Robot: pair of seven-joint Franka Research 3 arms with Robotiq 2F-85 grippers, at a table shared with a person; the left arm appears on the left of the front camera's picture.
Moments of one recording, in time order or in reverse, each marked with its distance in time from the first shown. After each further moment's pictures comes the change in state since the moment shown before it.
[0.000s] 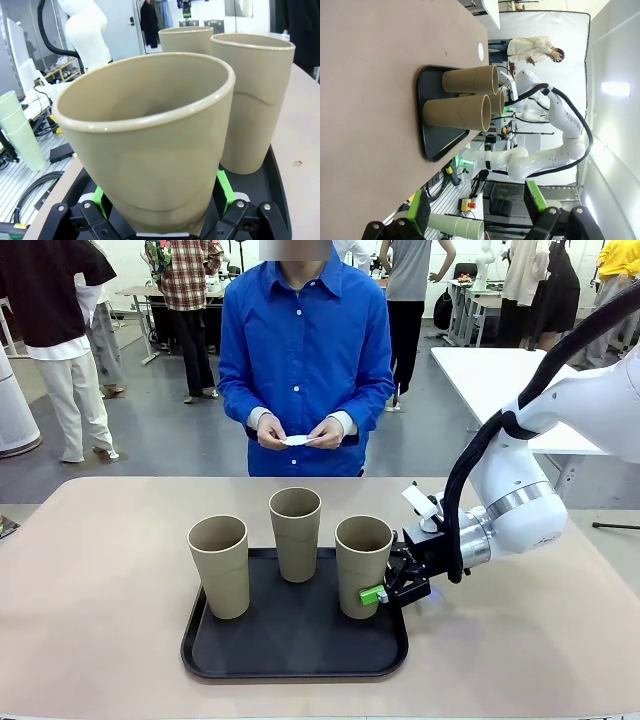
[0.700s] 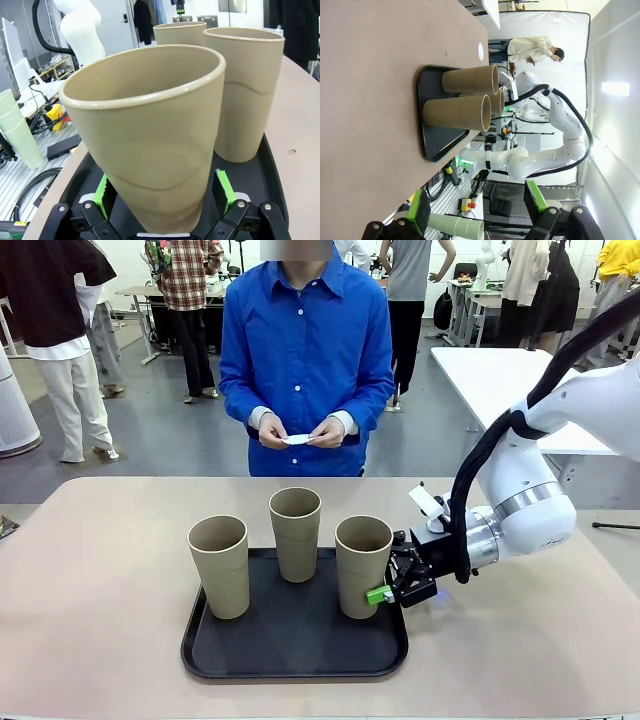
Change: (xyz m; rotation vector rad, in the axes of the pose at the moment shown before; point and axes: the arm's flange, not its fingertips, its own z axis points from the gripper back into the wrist) left arm 0.000 0.000 0.000 0.000 0.000 0.000; right arm -0.003 0.004 0.012 -0.037 0.024 -0.007
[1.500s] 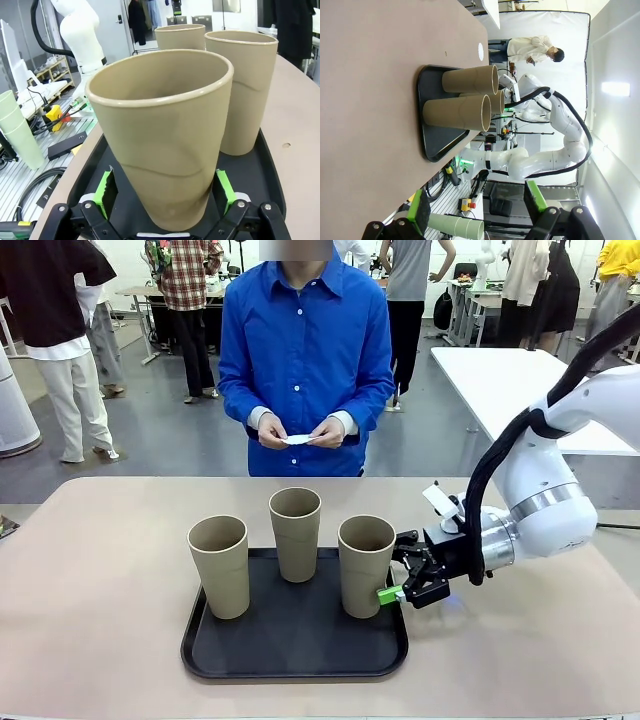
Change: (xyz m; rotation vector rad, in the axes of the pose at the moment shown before) left arm 0.000 0.000 0.000 0.000 0.000 0.000; right arm 0.002 0.013 0.017 -0.032 0.001 -0.004
